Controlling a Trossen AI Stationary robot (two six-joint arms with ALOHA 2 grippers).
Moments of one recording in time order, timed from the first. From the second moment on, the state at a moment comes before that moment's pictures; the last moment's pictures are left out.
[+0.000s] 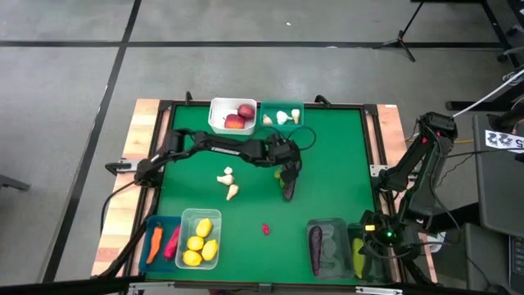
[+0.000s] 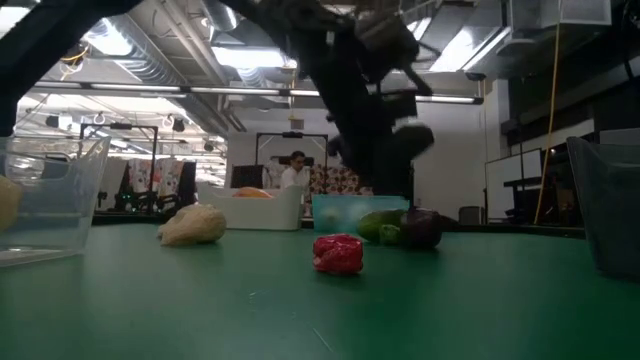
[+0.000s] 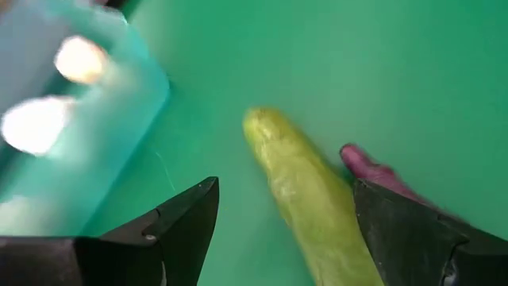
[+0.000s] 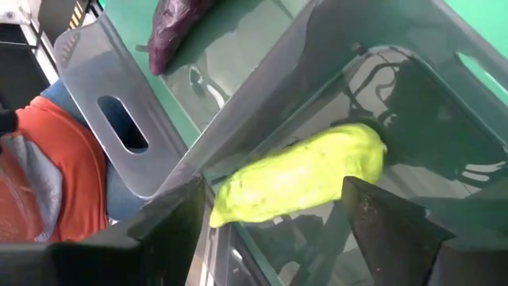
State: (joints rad) left arm 0.09 2.20 1.69 -0.41 -0.42 -0.18; right arm 1.26 1.12 0.65 -0.55 0.27 1.91
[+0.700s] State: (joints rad) left arm 0.09 2.28 1.69 -0.45 -0.33 -0.23; right arm 1.26 1.12 0.65 -0.54 0.36 1.88
